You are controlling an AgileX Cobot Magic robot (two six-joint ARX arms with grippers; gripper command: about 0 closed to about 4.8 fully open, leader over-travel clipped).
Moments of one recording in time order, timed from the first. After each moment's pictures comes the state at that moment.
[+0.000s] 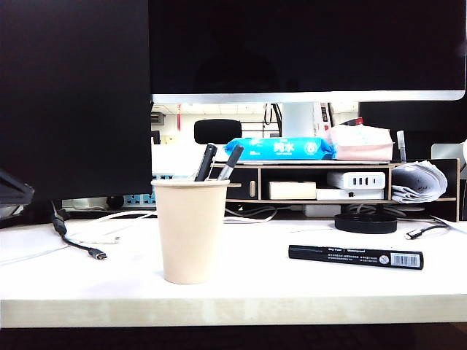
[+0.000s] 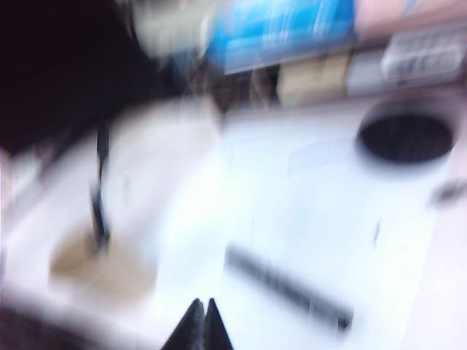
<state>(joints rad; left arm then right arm) -0.94 0.18 0.01 -0.12 -0.22 -0.35 0.12 0.46 0.51 -0.40 -0.44 0.25</state>
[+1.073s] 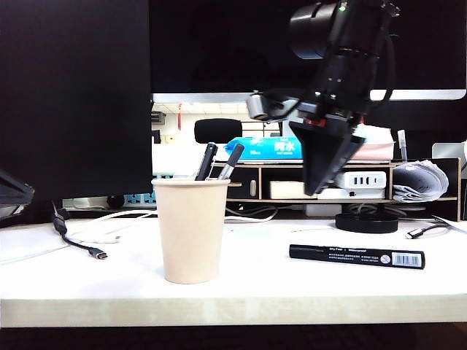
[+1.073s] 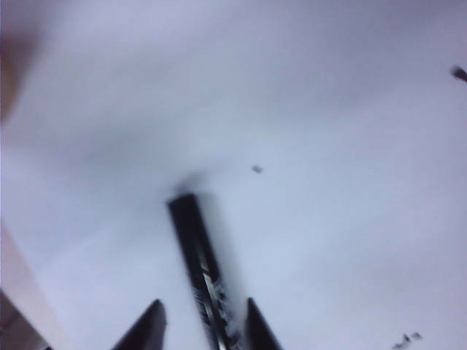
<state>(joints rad) -0.94 0.18 0.01 -0.12 -0.22 -0.35 0.49 1.78 1.44 -0.91 -0.13 -0.47</state>
